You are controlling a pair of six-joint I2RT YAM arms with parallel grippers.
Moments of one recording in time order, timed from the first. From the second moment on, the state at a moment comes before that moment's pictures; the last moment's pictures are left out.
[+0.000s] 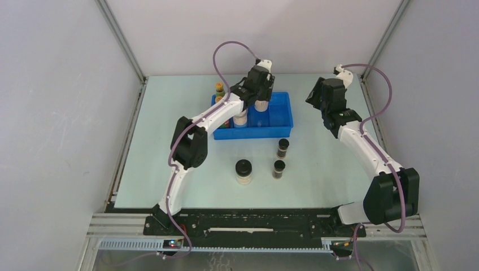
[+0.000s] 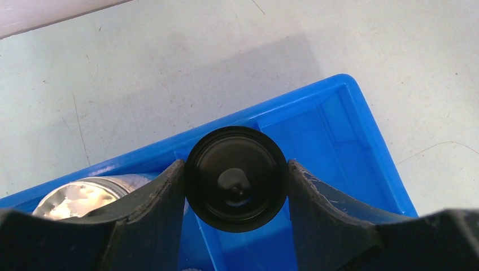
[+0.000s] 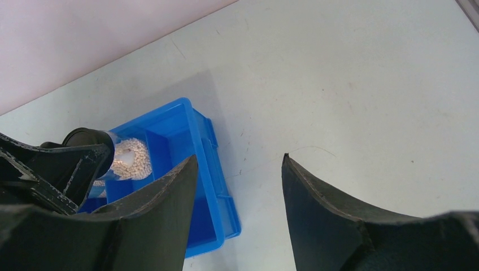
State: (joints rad) left arm -0.64 2.28 2.08 -0.36 -0.26 -0.19; right arm 0.21 1.40 1.13 -0.16 0.33 0.47
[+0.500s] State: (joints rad) left arm -0.64 2.28 2.00 -0.33 -0.27 -0.21; right arm 0.21 1.40 1.13 -0.16 0.33 0.47
